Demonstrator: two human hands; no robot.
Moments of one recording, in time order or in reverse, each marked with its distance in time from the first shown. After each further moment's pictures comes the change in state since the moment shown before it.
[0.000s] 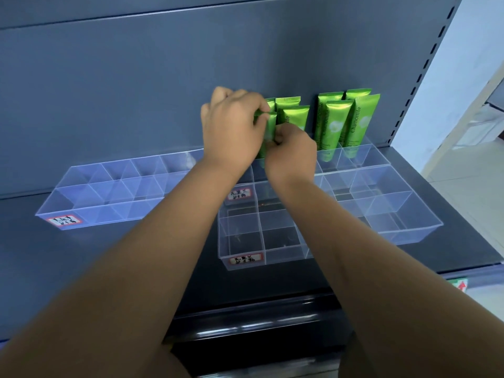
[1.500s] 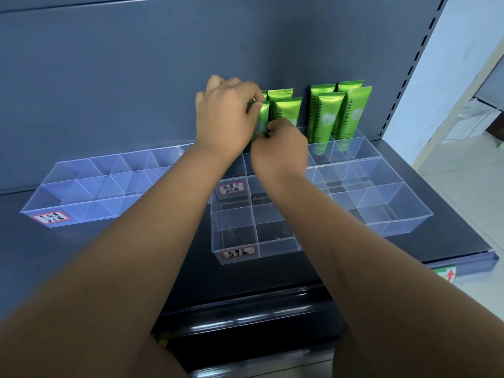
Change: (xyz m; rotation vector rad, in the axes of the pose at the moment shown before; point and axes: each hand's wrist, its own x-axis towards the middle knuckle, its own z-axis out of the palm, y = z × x) left_hand 0.011 -0.007 0.006 -0.004 -0.092 0.025; right_hand -0.015 -0.019 -0.014 0.034 -0.059 0.112
